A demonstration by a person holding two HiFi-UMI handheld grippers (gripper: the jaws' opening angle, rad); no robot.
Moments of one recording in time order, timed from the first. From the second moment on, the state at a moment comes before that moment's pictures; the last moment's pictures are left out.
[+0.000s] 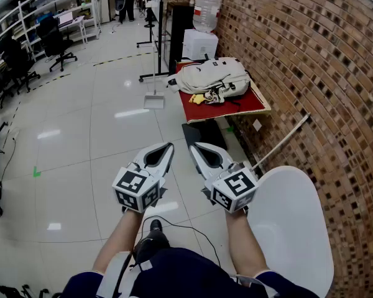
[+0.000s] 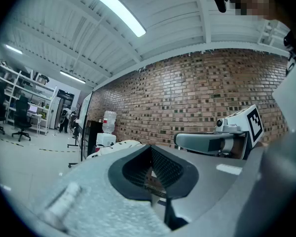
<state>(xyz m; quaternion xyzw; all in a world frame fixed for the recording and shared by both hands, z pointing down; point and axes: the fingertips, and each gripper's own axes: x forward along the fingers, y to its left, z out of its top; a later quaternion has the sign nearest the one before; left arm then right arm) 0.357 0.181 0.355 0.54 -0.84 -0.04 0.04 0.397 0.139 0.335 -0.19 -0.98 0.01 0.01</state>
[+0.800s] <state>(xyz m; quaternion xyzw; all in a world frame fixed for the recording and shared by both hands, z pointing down) 0.149 0.202 0.368 0.56 -0.82 -0.03 0.06 0.186 0.154 0.364 -0.15 -0.99 0.00 0.06</state>
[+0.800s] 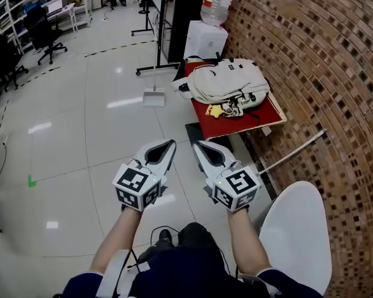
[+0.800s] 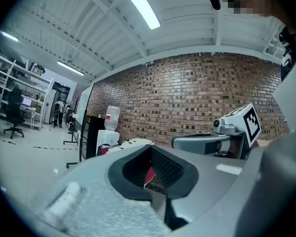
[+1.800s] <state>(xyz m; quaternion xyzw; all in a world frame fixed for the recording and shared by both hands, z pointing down) -0.055 0.036 0.368 0.57 -0.82 0.02 0.06 -0.031 0.000 0.361 -0.17 -0.98 0.05 0.02</state>
